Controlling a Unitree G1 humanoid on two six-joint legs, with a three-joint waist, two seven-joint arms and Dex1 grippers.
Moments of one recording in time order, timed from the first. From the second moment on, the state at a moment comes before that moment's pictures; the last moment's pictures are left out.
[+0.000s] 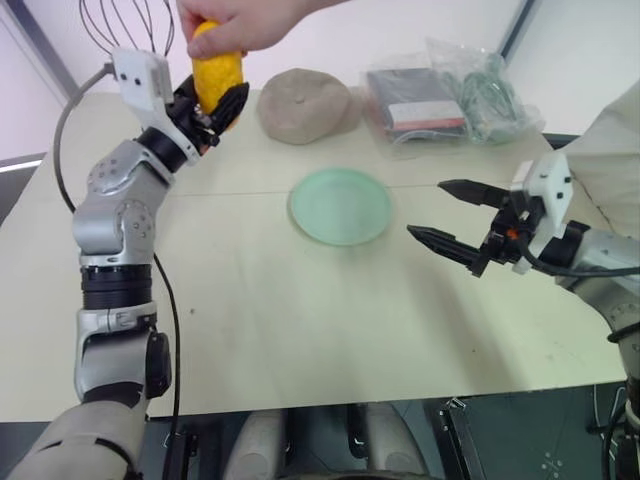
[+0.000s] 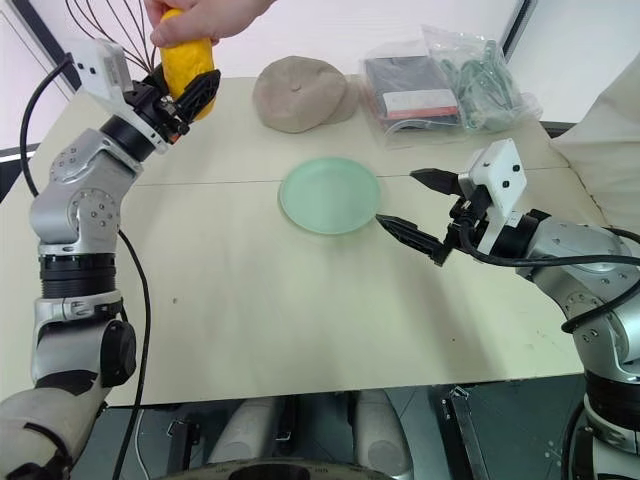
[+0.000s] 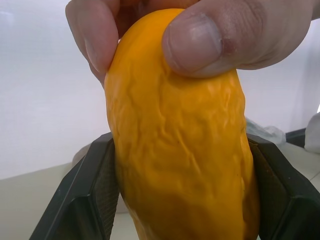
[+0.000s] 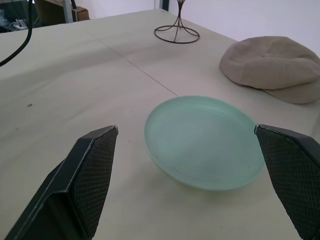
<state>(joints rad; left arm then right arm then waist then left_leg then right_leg) -0.84 0.46 0.21 0.16 -0.49 0.38 -0.53 -0.28 -0.84 -0.28 -0.52 0.75 0.70 0.69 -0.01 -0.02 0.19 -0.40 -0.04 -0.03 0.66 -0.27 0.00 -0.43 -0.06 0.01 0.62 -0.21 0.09</state>
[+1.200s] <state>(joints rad) -1.27 0.28 -0.18 1.06 -0.06 0.25 -1.04 -0.25 -0.80 -0.25 -0.60 0.73 0.71 0.61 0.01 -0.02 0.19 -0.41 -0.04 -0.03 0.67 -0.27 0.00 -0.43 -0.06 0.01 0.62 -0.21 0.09</state>
